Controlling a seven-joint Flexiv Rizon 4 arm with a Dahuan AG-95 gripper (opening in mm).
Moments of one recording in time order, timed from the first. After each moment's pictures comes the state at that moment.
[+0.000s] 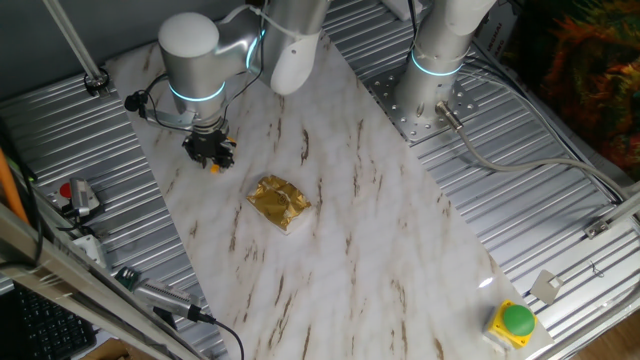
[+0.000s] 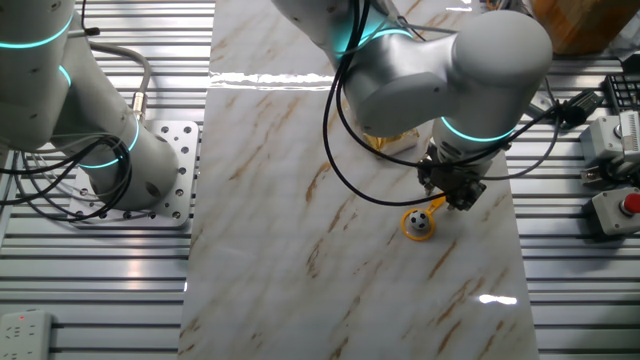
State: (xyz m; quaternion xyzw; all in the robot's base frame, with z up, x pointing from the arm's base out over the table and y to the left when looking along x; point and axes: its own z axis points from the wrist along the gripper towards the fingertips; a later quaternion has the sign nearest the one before) arm 0.586 -0.053 0.009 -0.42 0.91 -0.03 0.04
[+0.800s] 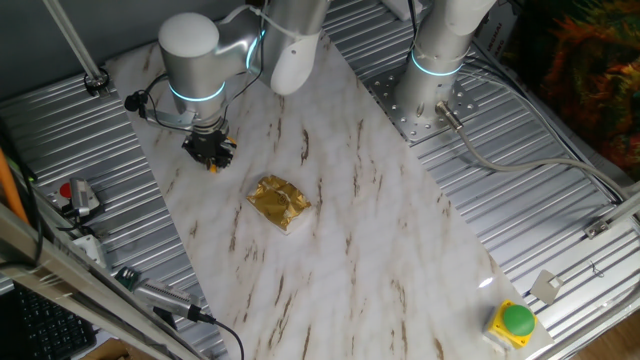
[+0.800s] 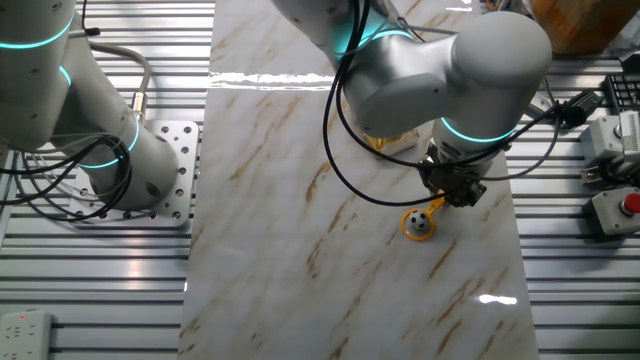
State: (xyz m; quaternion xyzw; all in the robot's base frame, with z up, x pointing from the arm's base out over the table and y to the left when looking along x) arm 0.587 -0.053 0.008 -0.42 0.91 -0.03 0.04
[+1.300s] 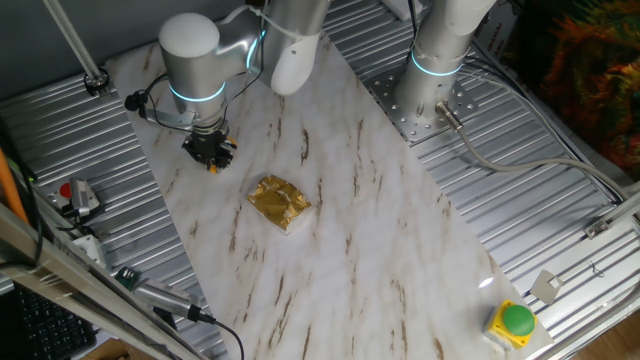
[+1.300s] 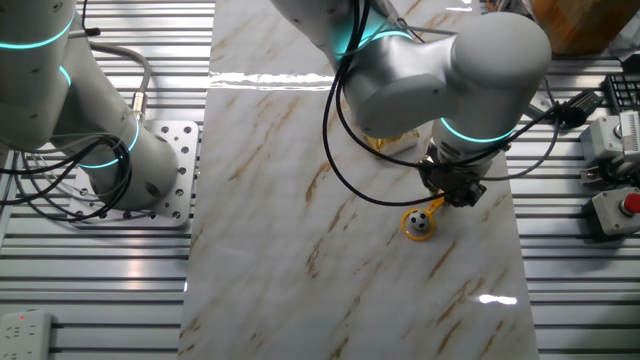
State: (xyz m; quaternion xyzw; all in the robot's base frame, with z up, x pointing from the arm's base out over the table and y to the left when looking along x) arm 0.587 -0.053 0.008 -0.41 0.91 -0.03 0.04
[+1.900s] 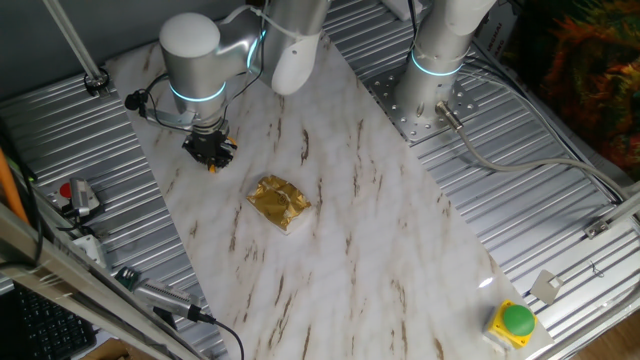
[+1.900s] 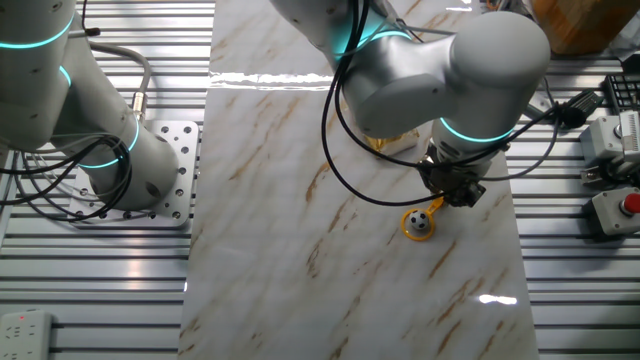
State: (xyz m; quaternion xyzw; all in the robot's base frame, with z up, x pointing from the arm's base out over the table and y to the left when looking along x) arm 0.587 -0.053 0.008 -0.41 0.91 -0.03 0.04
